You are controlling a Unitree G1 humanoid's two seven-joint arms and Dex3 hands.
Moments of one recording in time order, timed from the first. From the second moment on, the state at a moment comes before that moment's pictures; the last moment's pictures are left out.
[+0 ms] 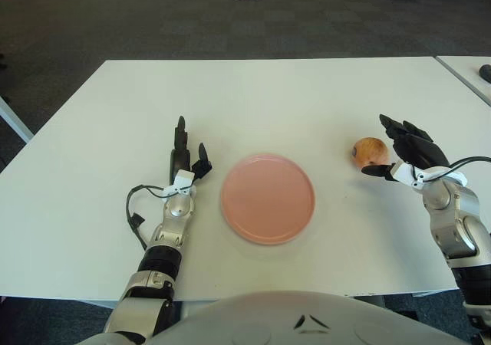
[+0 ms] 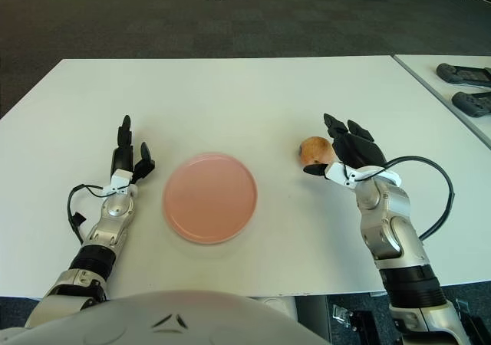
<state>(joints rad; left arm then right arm) -0.15 0.08 0.01 0.58 0.20 -0.47 0.32 0.02 -0.59 0.02 -0.18 -0.66 0.22 0.19</state>
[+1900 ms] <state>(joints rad) -0.15 0.07 0.02 0.58 0.20 -0.48 0.32 0.02 -0.60 0.02 -0.16 -0.66 0.22 0.19</state>
